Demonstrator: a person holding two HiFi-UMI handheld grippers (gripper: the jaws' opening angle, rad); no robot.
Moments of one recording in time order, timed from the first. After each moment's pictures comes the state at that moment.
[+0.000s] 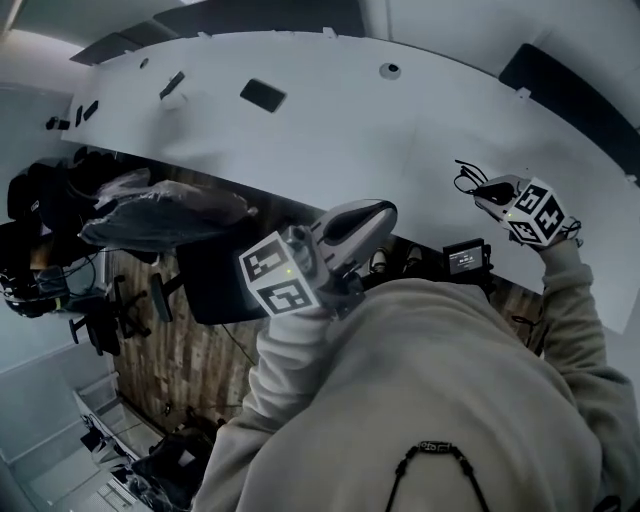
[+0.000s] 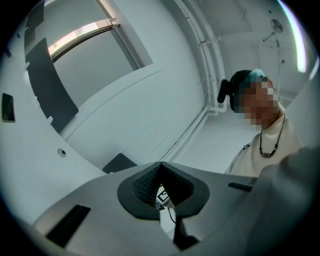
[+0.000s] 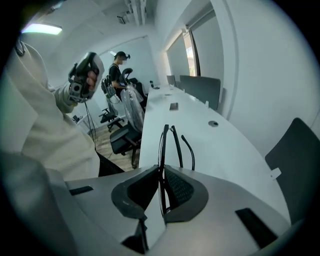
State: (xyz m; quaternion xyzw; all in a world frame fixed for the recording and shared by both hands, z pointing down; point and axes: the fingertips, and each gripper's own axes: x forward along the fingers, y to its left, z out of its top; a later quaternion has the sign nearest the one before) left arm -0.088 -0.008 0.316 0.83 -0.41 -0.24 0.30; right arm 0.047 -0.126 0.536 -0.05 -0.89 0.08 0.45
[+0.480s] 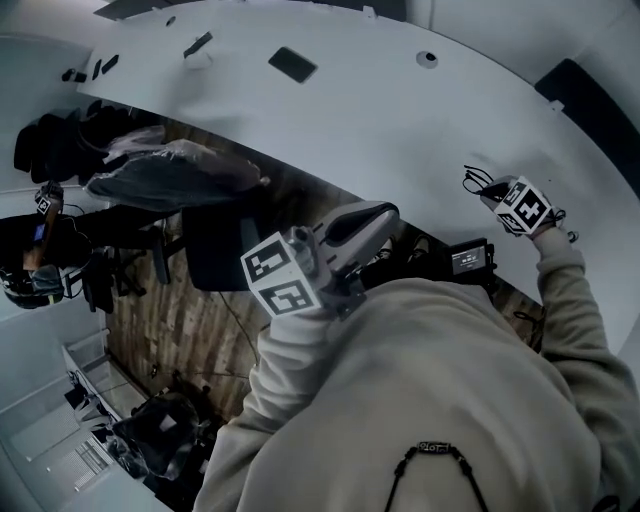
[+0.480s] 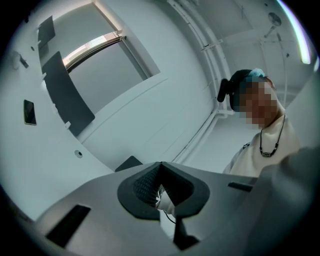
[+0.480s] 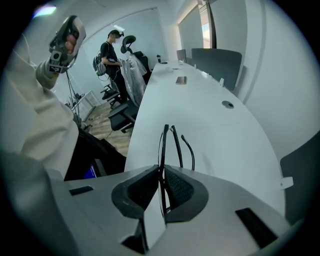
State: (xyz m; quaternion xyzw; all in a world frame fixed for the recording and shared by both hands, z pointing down) left arm -0.118 0.029 0.329 0.79 -0.48 -0.25 0.31; right arm 0.029 -0.124 0.635 -0.10 -0.83 0.02 0.55
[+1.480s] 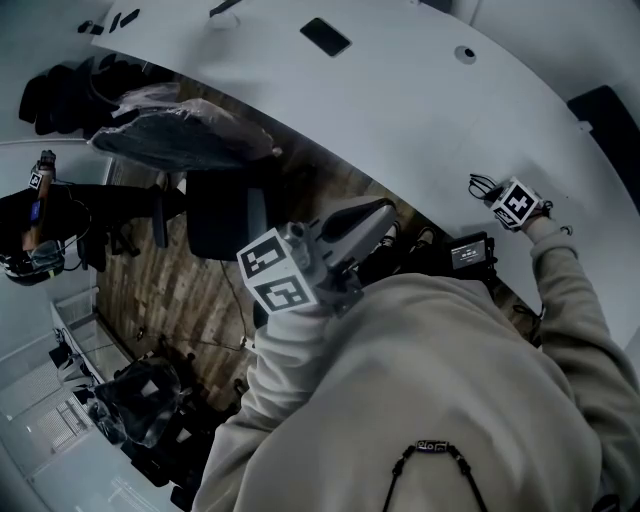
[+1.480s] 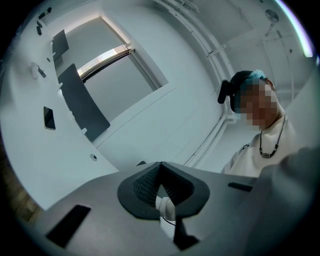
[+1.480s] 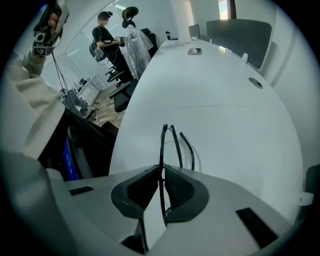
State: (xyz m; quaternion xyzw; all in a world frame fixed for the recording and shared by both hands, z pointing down) left arm -0.156 0.065 0.349 0.74 -0.53 -0.27 0.31; right arm 0.020 -0.110 0.738 -0.16 -0.76 0.01 0.63
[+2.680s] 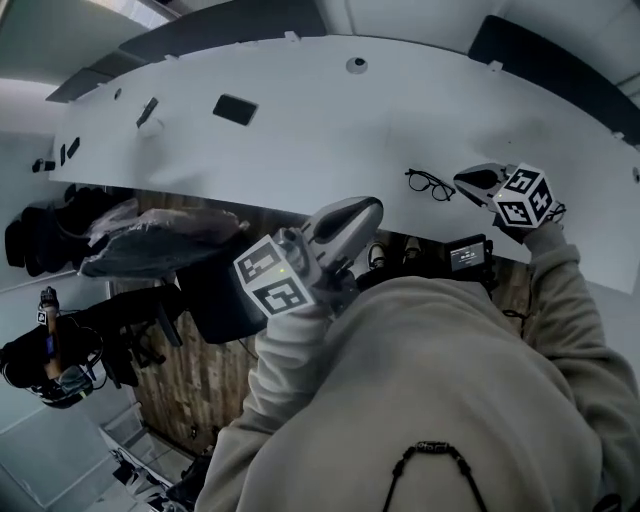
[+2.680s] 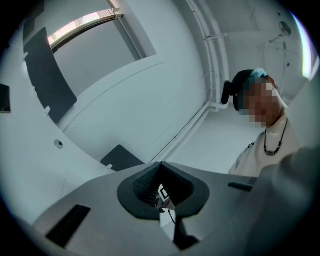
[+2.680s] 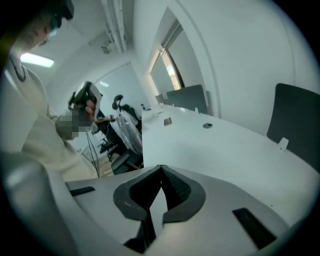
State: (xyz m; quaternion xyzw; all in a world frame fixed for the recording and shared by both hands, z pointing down) left arm -0.072 -0.019 0.339 0.84 -0.39 -0.22 0.32; right arm 0.049 -0.121 0.544 0.00 -0.92 0.19 0.35
